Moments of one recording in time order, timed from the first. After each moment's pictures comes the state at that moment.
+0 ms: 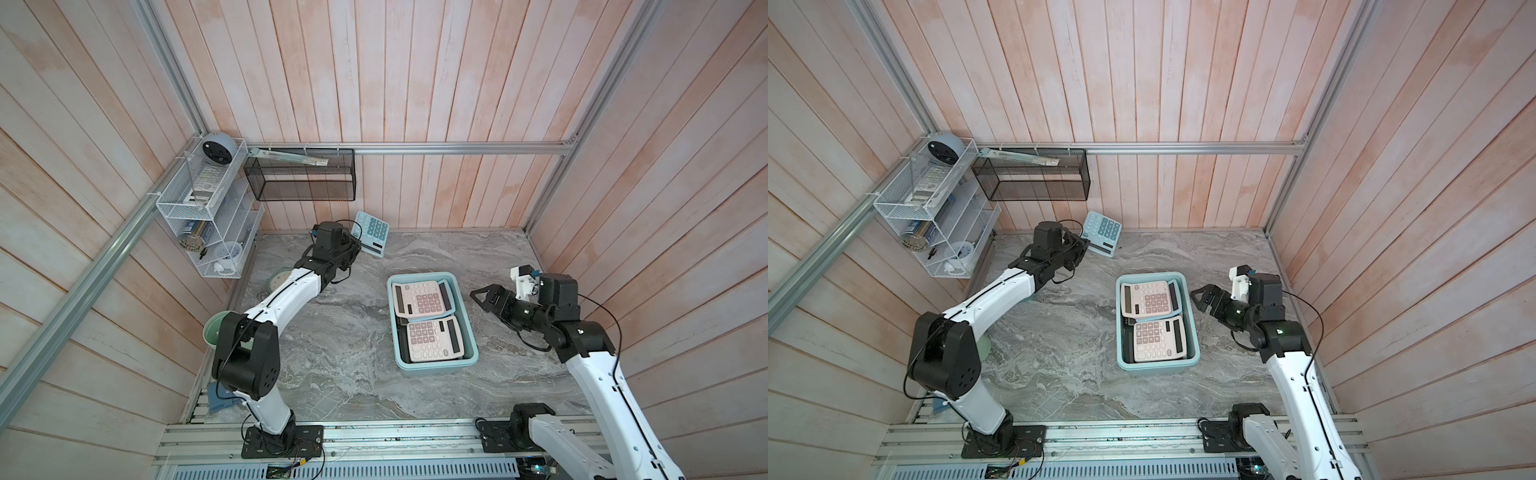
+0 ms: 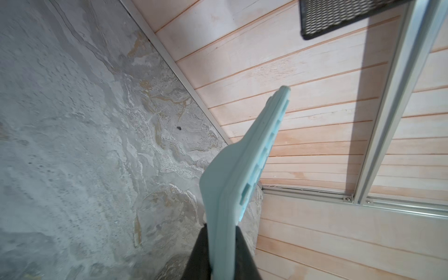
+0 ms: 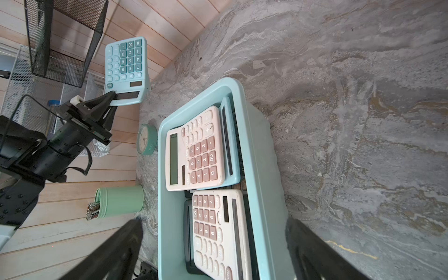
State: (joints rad) left arm -0.33 1.66 1.34 -0.16 0.09 -1.14; right arm 0.08 0.88 0.92 -0.72 -0.51 0.63
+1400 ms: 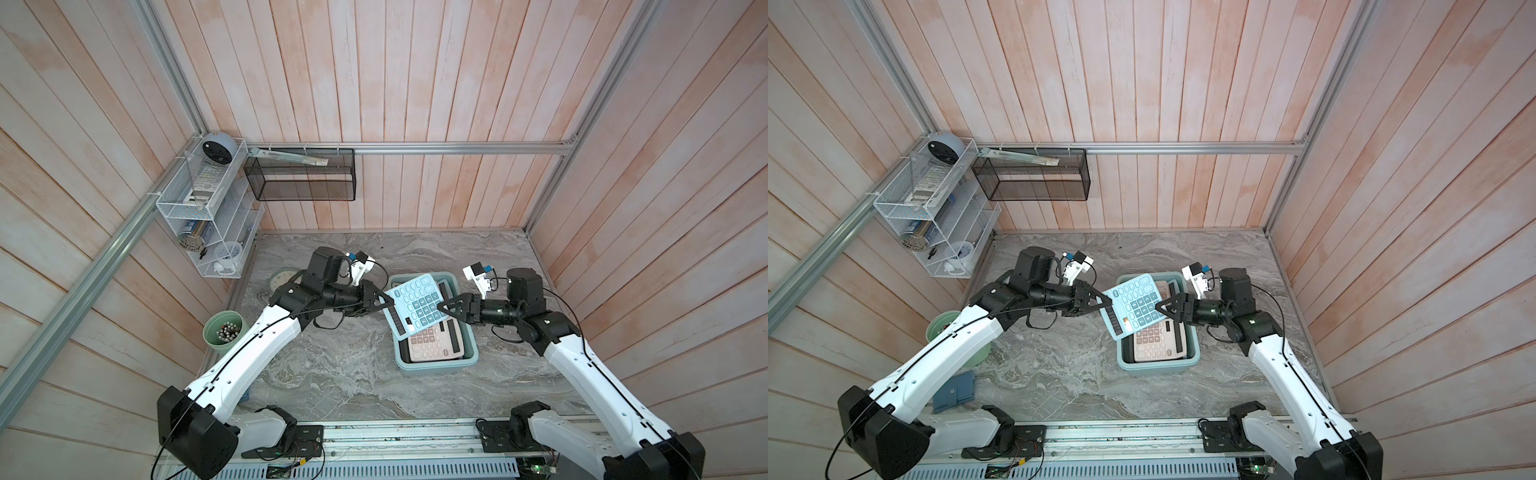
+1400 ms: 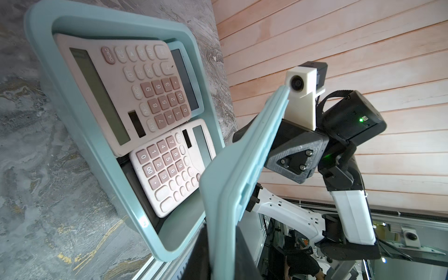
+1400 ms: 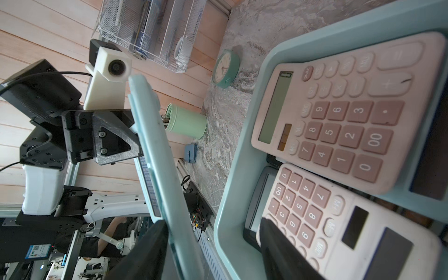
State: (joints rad) left arm -0.51 1.28 1.19 -0.61 0.79 -0.68; right arm 0.31 1.02 0.85 -0.41 -0.91 0.60
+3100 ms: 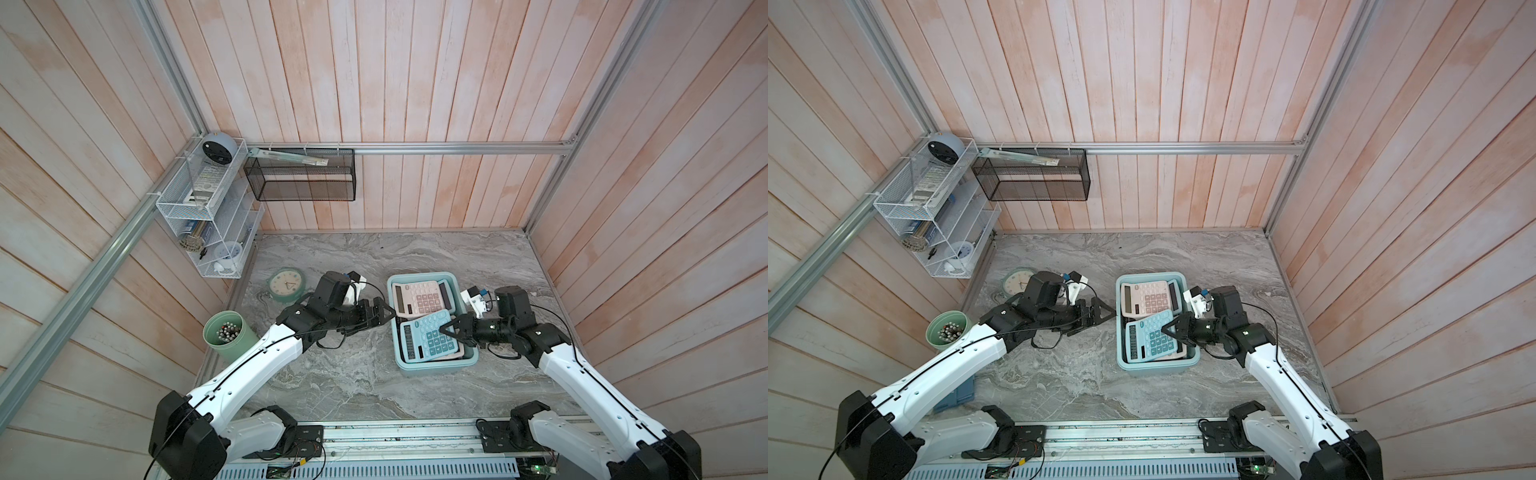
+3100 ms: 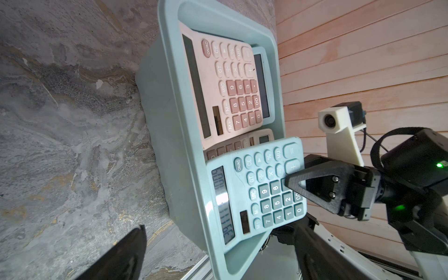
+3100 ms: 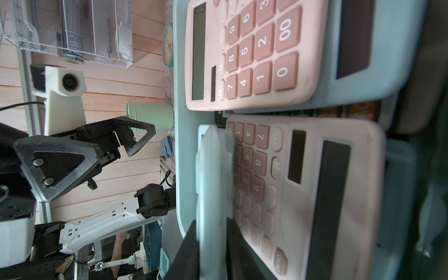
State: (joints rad) left arm -0.58 1.20 0.96 -0.49 0.47 -0.76; right arm 0.34 0.98 0.71 -0.54 -0.75 0.70
